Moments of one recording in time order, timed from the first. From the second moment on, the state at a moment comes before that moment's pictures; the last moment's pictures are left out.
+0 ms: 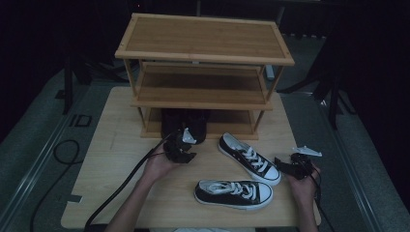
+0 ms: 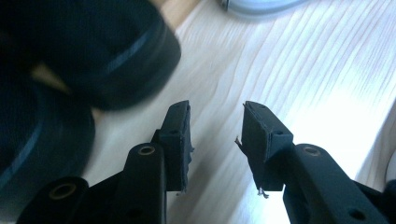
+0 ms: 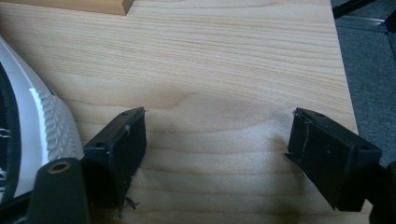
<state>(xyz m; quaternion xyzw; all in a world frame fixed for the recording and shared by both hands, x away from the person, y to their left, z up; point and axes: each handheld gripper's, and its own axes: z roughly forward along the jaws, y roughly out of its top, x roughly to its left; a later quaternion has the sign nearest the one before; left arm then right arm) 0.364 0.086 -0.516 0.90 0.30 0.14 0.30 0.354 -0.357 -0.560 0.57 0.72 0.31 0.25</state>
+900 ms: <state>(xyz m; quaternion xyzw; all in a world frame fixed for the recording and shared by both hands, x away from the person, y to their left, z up) 0.343 0.135 -0.550 0.86 0.36 0.12 0.33 0.355 -0.357 -0.560 0.57 0.72 0.31 0.25</state>
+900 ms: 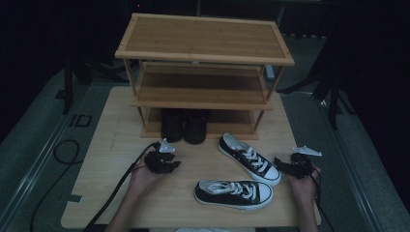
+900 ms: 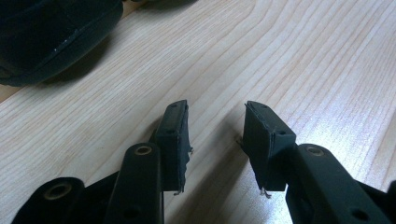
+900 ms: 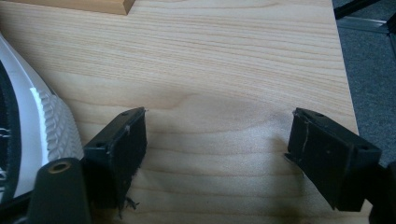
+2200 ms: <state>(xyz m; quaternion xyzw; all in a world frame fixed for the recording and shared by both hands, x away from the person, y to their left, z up) 0.342 0.140 -0.554 0.86 0.36 0.12 0.36 0.295 -0.292 -0.494 0.37 0.84 0.38 0.14</state>
